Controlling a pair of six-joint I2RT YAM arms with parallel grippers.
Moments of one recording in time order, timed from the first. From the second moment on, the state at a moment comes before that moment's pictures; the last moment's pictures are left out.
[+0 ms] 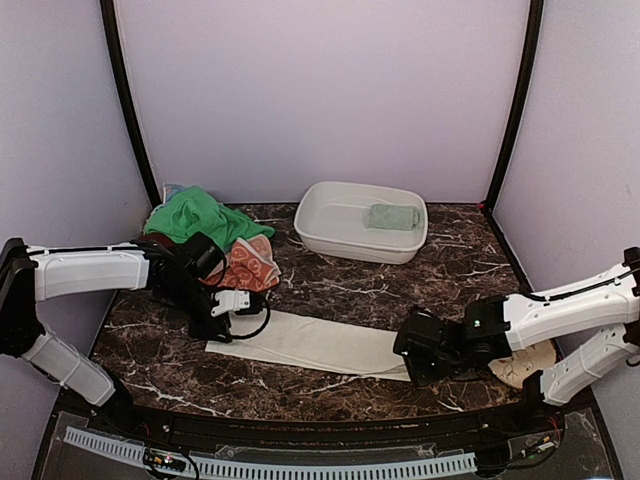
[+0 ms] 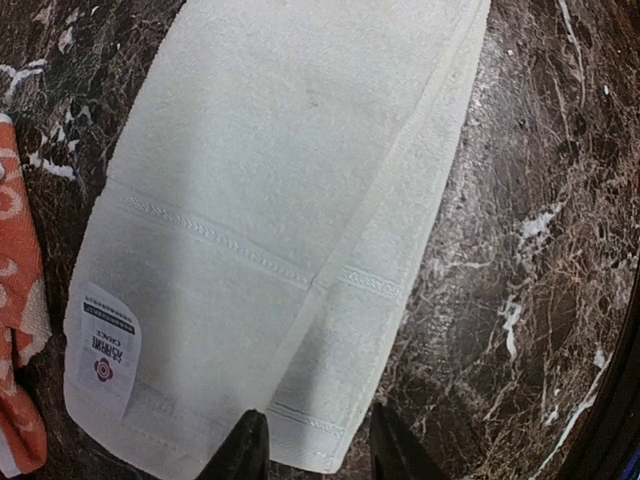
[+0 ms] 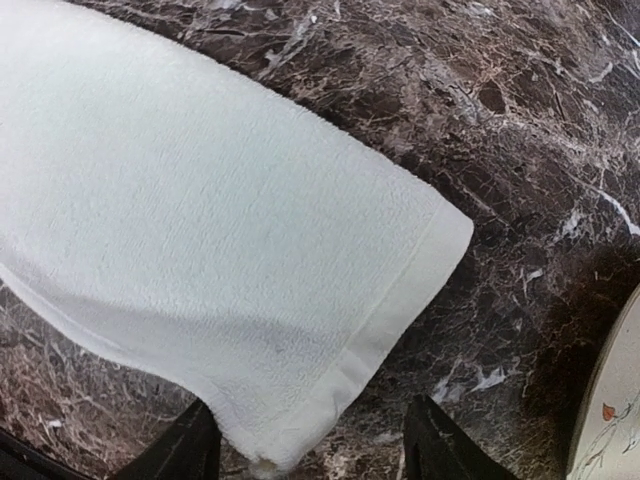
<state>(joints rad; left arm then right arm) -0.61 1.43 0.87 -0.72 0.19 0.73 1.25 1.34 0.73 -0.76 0.42 0.88</state>
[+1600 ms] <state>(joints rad) -0.54 1.37 0.78 -0.65 0.06 0.86 0.82 1.23 0.57 -0.46 0.07 0.88</state>
